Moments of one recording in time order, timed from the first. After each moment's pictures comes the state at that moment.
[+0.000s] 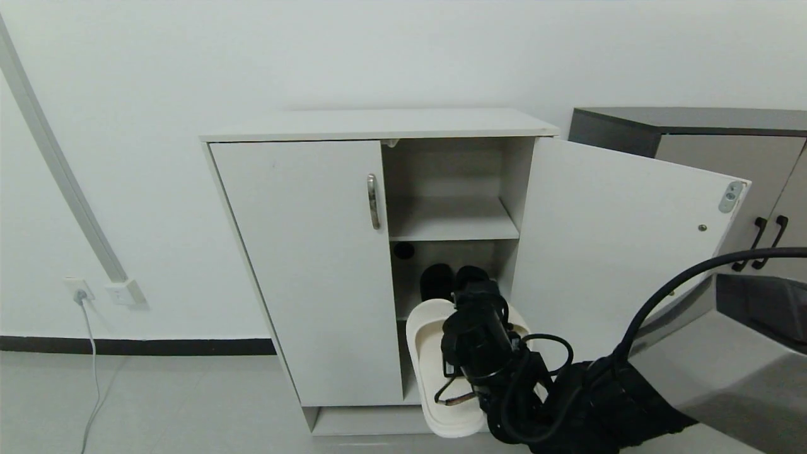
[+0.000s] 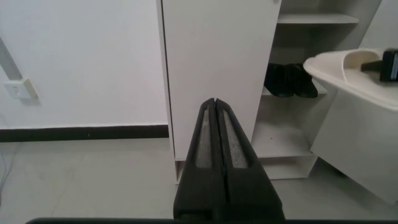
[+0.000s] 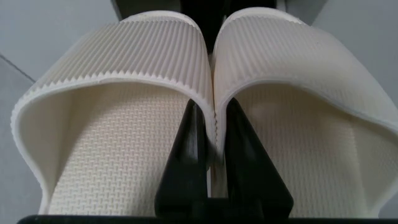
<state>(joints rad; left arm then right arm) 0.00 0.00 0.00 0.01 0.01 -0.01 0.90 2.15 -1.04 -0.61 -0.71 0.41</state>
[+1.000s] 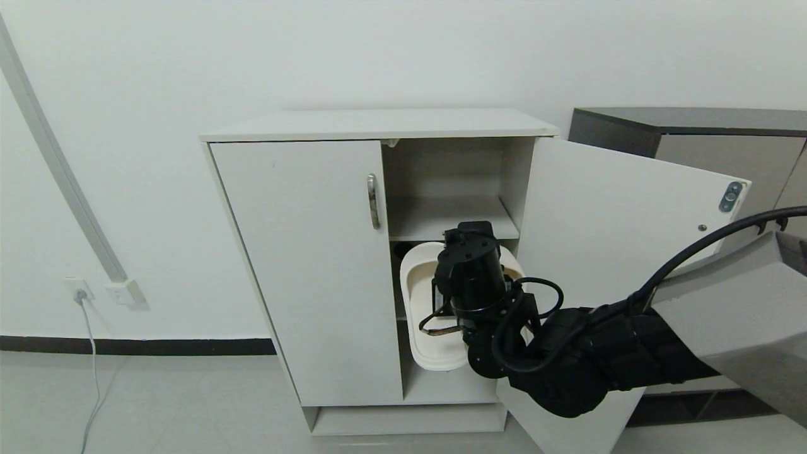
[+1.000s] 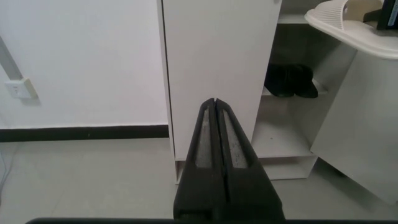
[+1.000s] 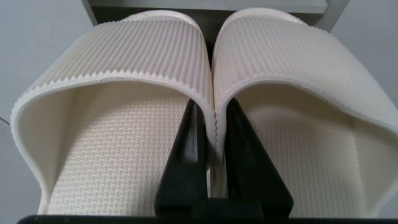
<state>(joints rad) 0.00 0.00 0.00 0.01 0.01 -0.01 0.87 2.13 -1.27 -0.55 -0.77 0.28</state>
